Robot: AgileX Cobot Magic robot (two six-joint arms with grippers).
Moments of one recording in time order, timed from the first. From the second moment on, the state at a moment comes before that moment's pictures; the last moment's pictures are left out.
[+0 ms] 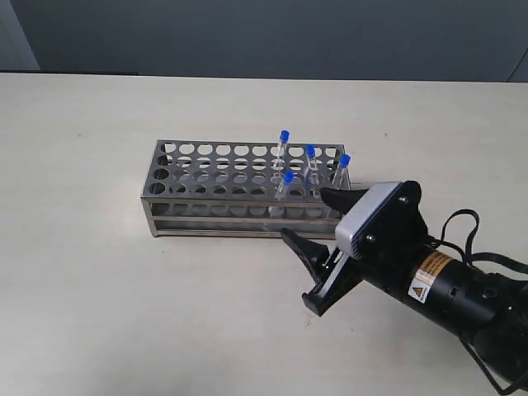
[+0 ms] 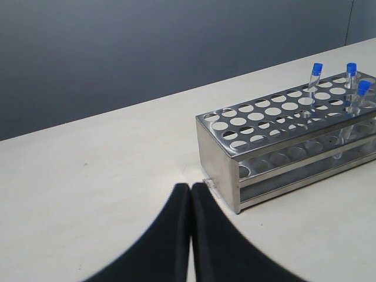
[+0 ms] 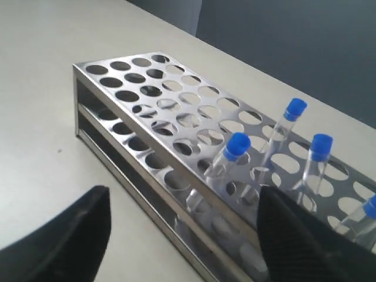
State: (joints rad) left arm -0.35 0.00 0.00 0.05 0.24 0.06; right arm 0.64 1.78 -0.26 -0.11 -1.18 -0.17
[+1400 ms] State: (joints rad) left arm -0.35 0.00 0.00 0.05 0.24 0.06; right arm 0.64 2.02 -0.49 -0.12 -1.23 -0.21
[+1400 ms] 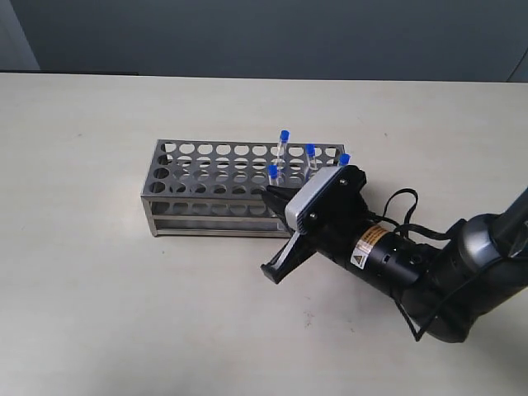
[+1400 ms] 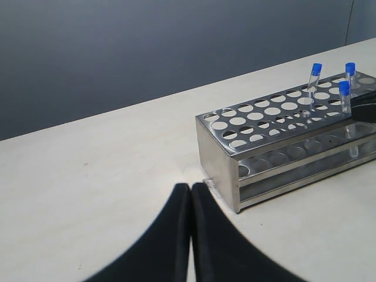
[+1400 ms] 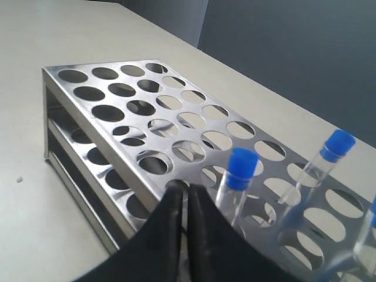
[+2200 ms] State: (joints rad) left arm -0.35 0.00 0.00 0.05 0.24 0.06; right arm 0.64 2.02 -0.58 -0.10 -1.13 -0.21
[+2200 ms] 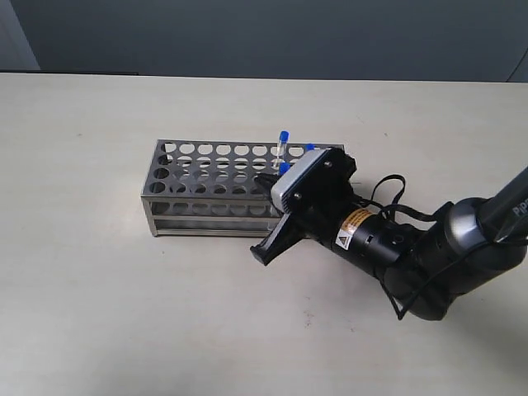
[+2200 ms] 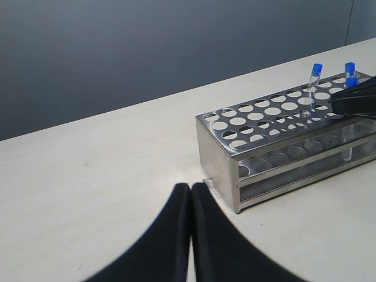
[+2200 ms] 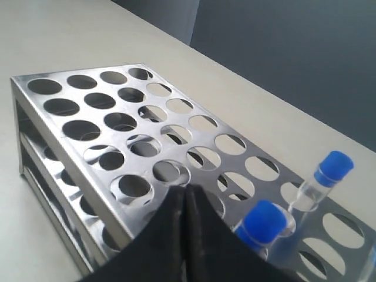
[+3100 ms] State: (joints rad) left arm -0.35 0.00 0.00 0.05 0.24 0.06; right arm 0.64 1.86 -0.58 -0.12 -0.98 -0.21
